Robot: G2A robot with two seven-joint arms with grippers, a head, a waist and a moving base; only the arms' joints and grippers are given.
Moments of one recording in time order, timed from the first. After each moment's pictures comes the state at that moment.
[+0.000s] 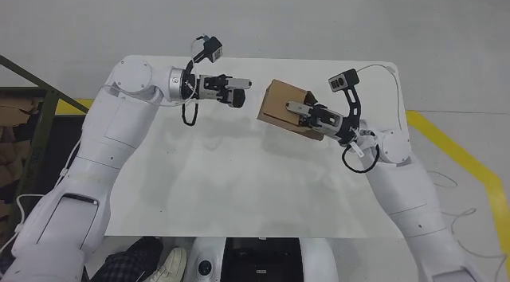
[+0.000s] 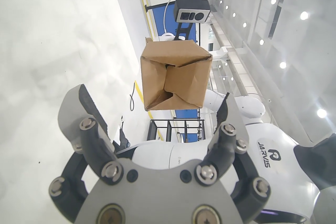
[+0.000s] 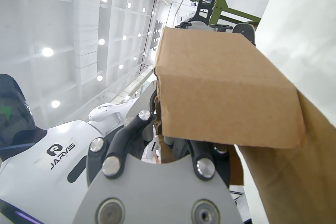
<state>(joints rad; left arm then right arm) 0.72 -1.08 -1.08 -1.20 -0.46 -0.20 -1.33 -1.09 -1.22 1.17 -1.41 0.61 -0.42 1.04</state>
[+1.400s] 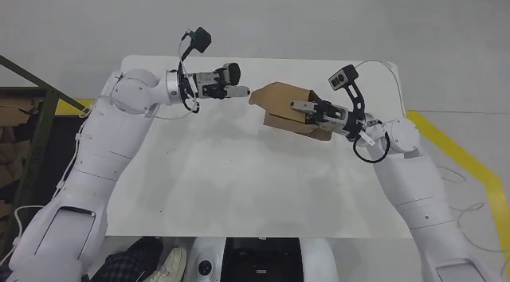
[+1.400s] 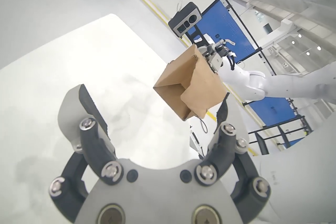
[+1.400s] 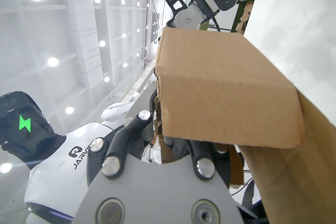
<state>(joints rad) 0.82 -1.06 -1.14 -1.29 -0.05 -0.78 -0.96 -1.04 -1.21 1.19 -1.36 0.66 -0.23 1.15</state>
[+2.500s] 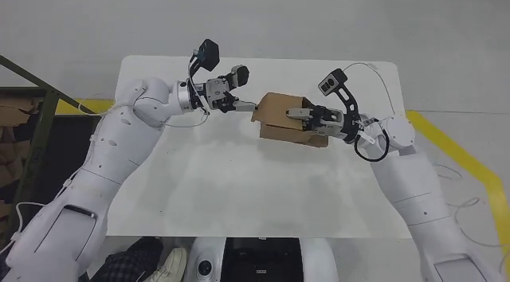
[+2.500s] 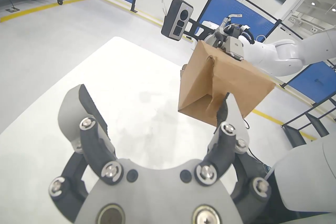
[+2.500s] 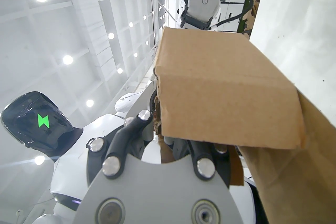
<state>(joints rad) 0.79 -1.04 -0.97 -1.23 0.37 -1.01 -0.44 -1.01 -1.21 1.15 -1.33 0.72 -0.15 1.24</state>
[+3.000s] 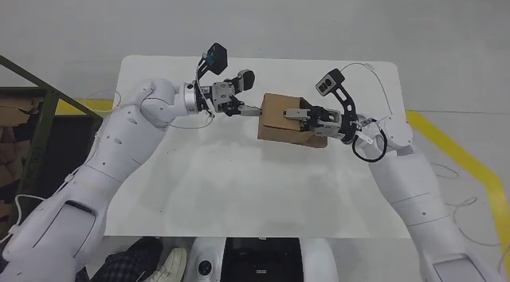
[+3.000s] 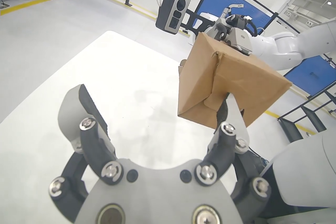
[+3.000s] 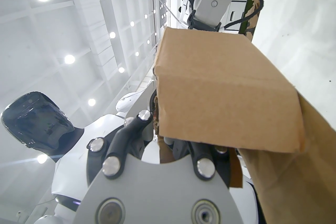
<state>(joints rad) 0.75 -1.03 -0.88 -1.21 0.37 -1.01 -0.40 -1.01 -1.21 1.14 -1.34 0.73 -0.15 1.23</state>
